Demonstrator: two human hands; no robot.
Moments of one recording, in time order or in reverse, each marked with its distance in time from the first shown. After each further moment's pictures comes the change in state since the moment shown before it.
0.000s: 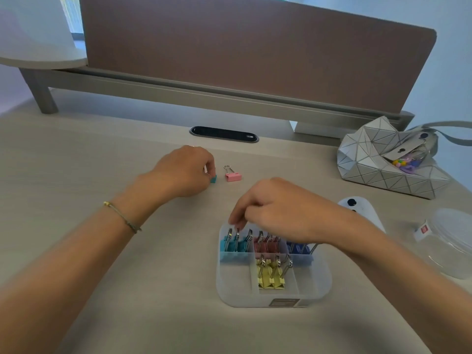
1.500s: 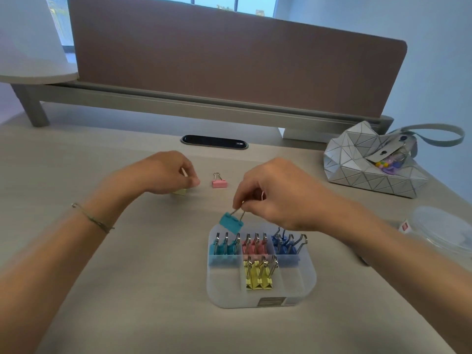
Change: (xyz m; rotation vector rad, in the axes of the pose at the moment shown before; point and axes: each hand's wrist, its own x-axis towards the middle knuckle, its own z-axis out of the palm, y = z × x) left_hand -0.012 -0.003 -0.030 -0.136 -0.206 -0.050; right_hand -0.009 0.014 -0.020 -0.245 0.298 -0.246
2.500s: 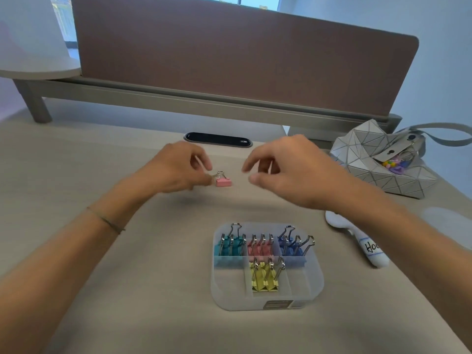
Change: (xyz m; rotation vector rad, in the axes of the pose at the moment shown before) left_hand 0.010 0.001 0.012 -0.237 0.224 0.133; right_hand 0.014 0.007 -0.019 -0.036 0.108 0.138
